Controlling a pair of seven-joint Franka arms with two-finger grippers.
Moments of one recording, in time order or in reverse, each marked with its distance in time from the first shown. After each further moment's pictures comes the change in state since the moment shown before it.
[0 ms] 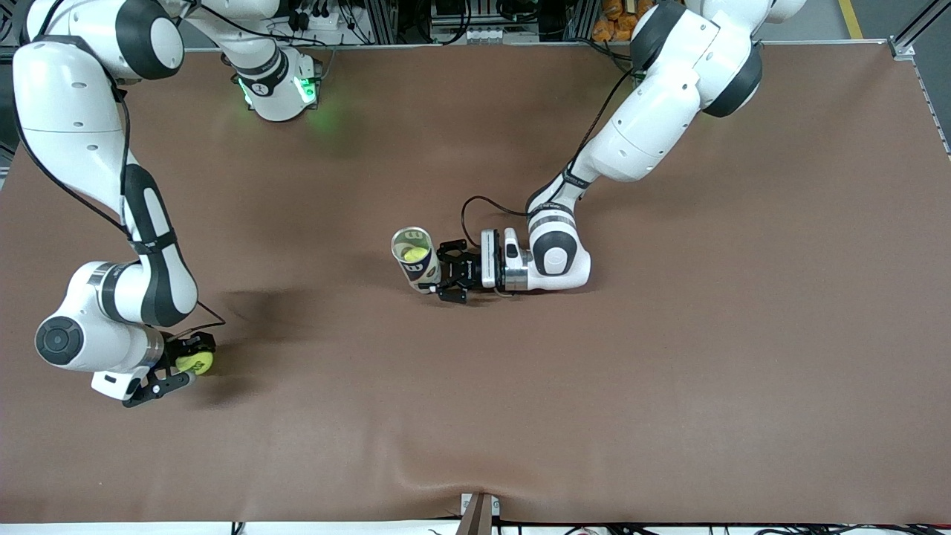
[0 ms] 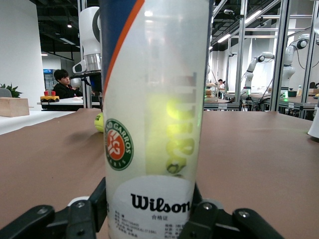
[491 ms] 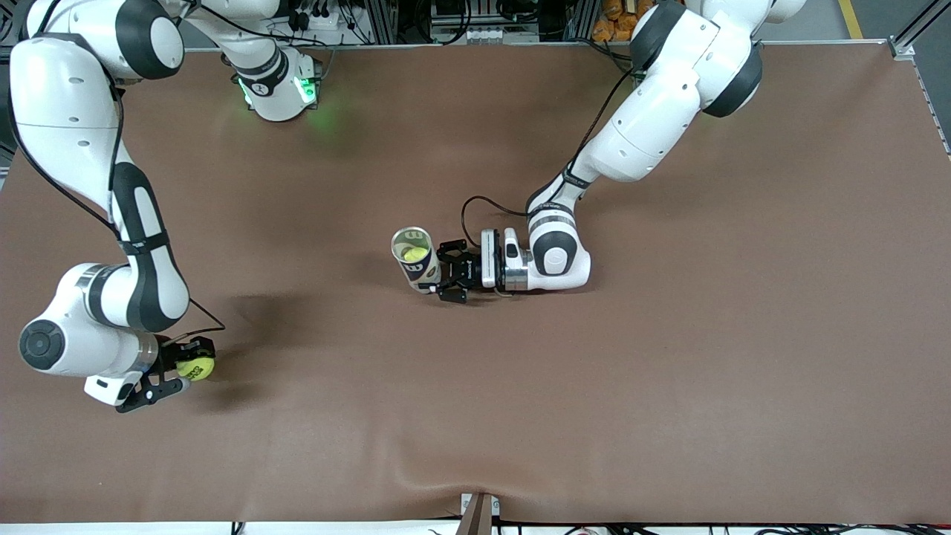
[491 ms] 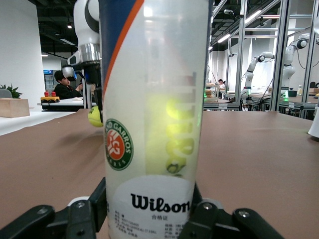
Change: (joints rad) left arm 0.000 0.000 0.000 -0.001 -0.003 -0.001 0.007; right arm 0.008 -0.010 0.018 0.095 0.084 -0.147 0.027
